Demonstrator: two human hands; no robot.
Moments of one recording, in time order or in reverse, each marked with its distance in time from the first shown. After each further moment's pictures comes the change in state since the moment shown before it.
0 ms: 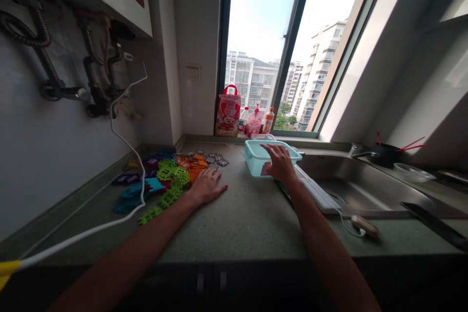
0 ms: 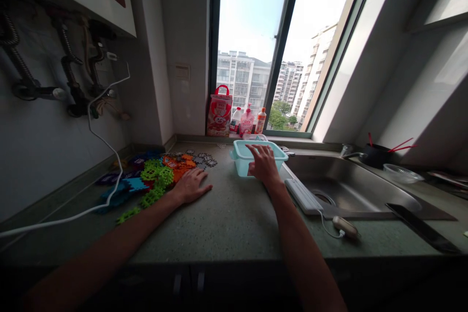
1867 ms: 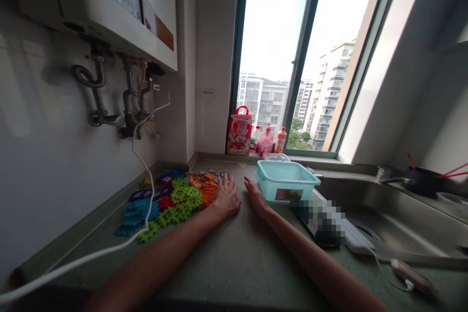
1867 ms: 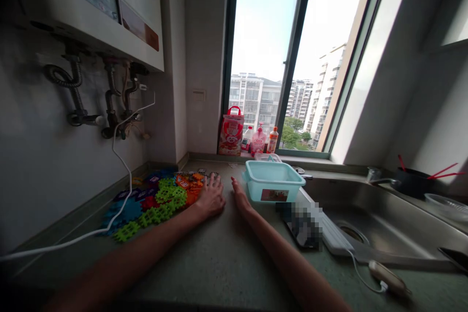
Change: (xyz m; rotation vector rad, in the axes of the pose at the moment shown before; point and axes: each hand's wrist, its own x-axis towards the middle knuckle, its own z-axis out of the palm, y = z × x) left_hand 0.048 0.017 0.002 0.219 0.073 -0.018; right_hand 0.003 -0.107 0.137 1.198 -0.279 0.528
